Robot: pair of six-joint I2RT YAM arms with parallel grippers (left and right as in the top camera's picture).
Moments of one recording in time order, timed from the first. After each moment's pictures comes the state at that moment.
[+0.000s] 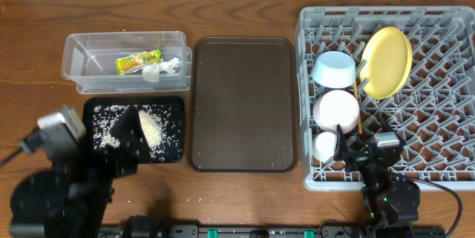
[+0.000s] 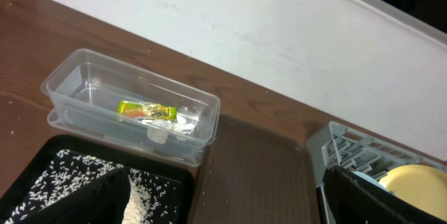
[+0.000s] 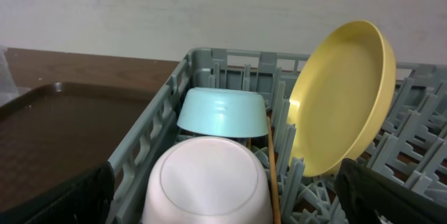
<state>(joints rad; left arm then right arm) -0.03 0.57 1.21 -0.98 -0.01 -0.44 0.11 0.01 0.01 -0.07 -0.03 -0.01</state>
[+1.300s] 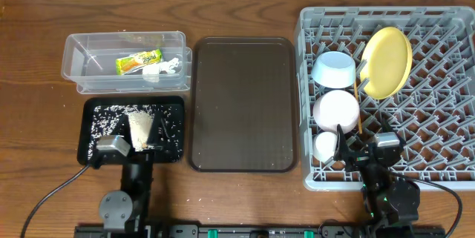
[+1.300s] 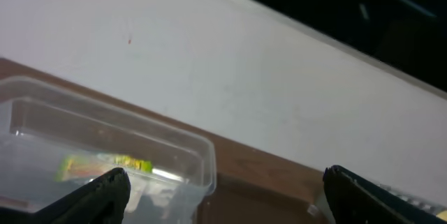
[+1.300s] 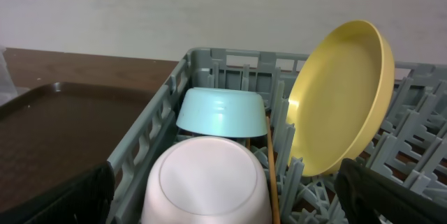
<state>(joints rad) -0.03 0.01 0.08 0.06 -0.01 -0.44 0.11 0.01 0.01 -0.07 -0.03 -0.01</state>
